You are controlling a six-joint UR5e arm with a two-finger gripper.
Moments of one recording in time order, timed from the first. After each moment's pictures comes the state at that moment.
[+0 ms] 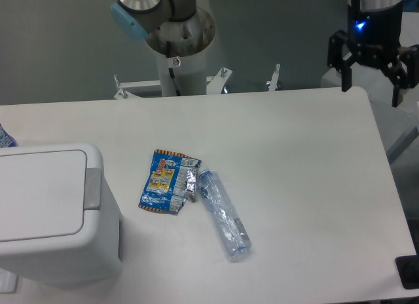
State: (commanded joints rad) arm 2.81 -1.72 -1.35 -1.21 1.45 1.58
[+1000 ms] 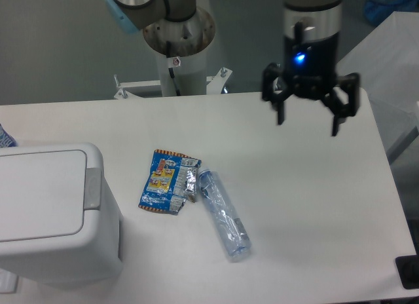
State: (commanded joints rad) arm 2.54 -1.75 -1.37 -1.10 1.44 0.76
